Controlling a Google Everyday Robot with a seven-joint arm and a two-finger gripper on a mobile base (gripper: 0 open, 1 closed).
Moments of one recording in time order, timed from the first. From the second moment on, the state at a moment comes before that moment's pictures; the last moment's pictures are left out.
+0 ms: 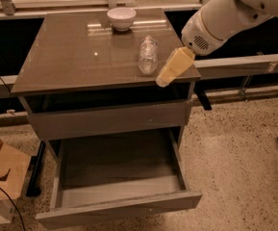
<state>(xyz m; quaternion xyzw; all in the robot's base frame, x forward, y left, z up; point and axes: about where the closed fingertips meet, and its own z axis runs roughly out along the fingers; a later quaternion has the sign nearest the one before) 0.607 -0.106 0.935 -0.51 0.79 0.06 0.32</state>
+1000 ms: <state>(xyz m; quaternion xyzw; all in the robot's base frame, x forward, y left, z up) 0.695 -0.067 0.876 -0.47 0.81 0.13 0.33</state>
